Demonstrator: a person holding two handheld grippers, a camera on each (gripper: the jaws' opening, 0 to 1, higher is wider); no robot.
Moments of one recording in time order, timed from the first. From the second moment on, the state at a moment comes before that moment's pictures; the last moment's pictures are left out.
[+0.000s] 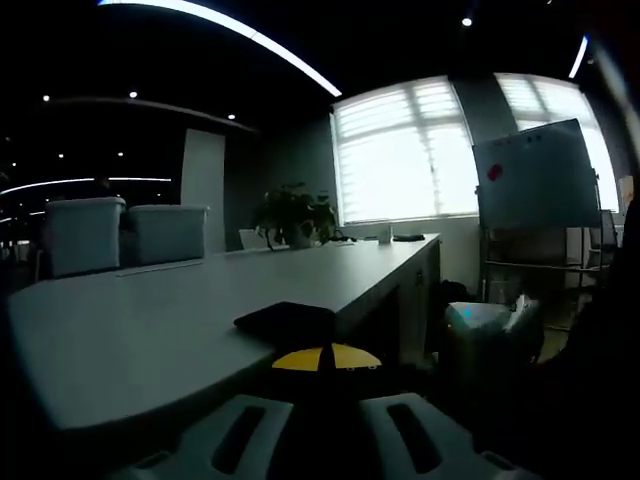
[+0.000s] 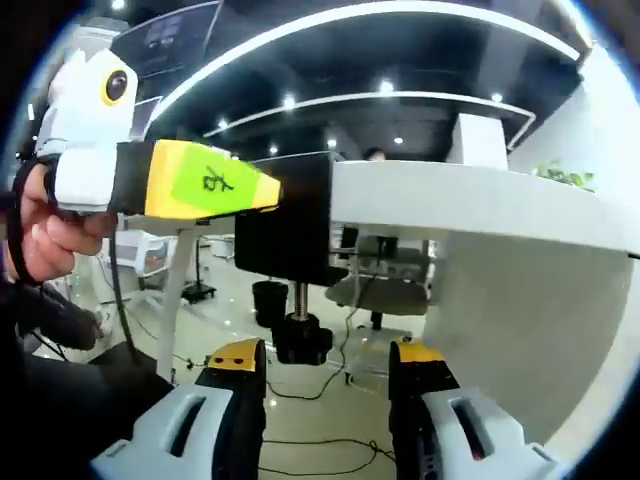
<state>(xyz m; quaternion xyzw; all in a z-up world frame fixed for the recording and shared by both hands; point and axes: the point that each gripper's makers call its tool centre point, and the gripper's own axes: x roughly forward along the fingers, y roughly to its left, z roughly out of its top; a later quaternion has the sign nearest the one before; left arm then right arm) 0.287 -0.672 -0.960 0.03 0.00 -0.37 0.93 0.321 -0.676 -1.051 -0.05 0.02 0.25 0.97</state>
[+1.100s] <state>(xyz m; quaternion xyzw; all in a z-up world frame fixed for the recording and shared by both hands) 0.285 -0.674 -0.960 0.04 0.00 -0.37 0.93 0.339 -0.658 -1.050 -0.10 0.03 0.21 0.97</state>
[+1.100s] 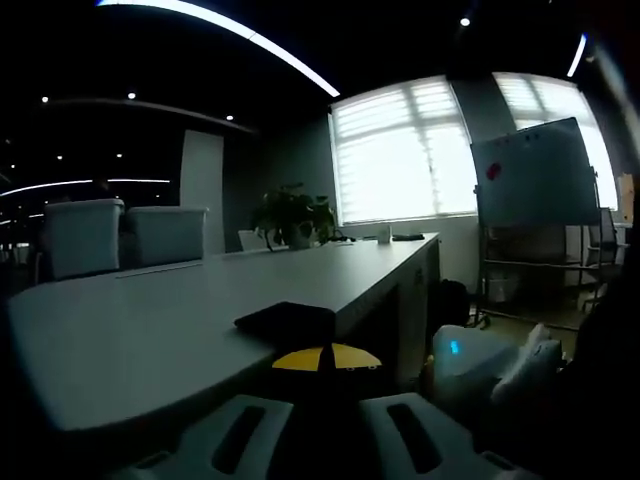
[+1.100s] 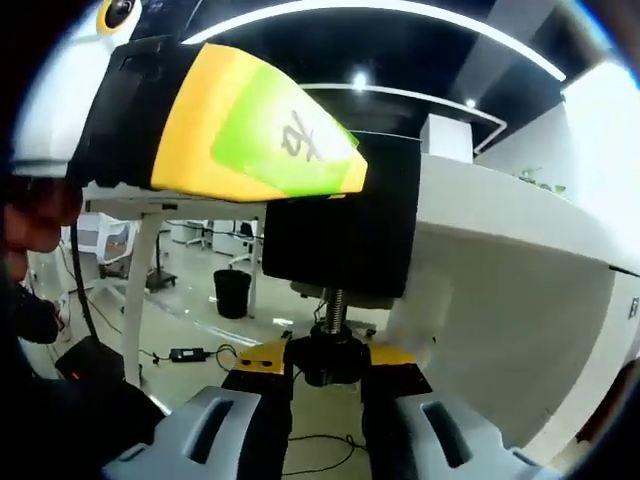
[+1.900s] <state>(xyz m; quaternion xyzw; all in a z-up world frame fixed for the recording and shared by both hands) 0.283 -0.676 -0.960 0.05 0.00 -0.37 0.93 0.330 -0.639 -1.049 -0.16 -0.01 0.55 0.82</state>
